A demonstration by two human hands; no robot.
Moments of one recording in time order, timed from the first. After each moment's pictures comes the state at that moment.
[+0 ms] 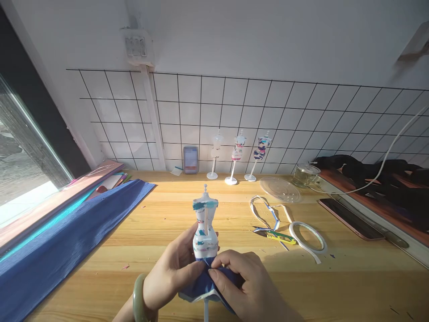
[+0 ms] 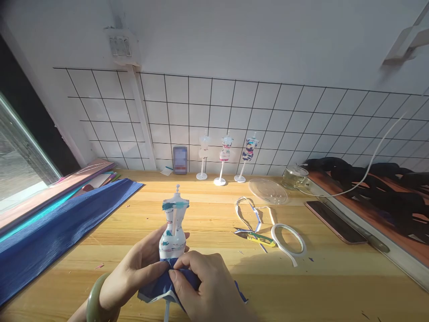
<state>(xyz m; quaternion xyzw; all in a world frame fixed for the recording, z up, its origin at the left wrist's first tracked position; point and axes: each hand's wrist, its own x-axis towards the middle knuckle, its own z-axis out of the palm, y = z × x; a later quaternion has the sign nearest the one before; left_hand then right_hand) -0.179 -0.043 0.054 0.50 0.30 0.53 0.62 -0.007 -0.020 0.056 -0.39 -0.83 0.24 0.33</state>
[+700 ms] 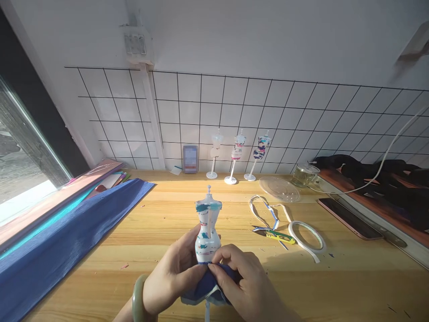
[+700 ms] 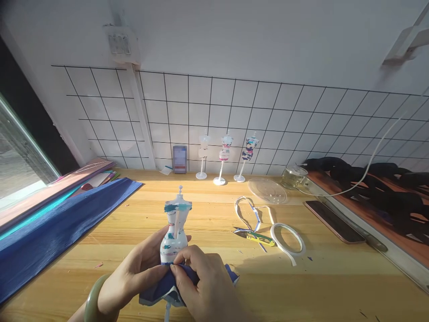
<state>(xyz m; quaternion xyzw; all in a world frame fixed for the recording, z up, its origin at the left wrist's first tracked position) -0.175 -0.045 0.056 0.51 0.28 0.52 0.63 -0.009 -0.017 0.045 -0.38 -0.82 0.24 0.34</state>
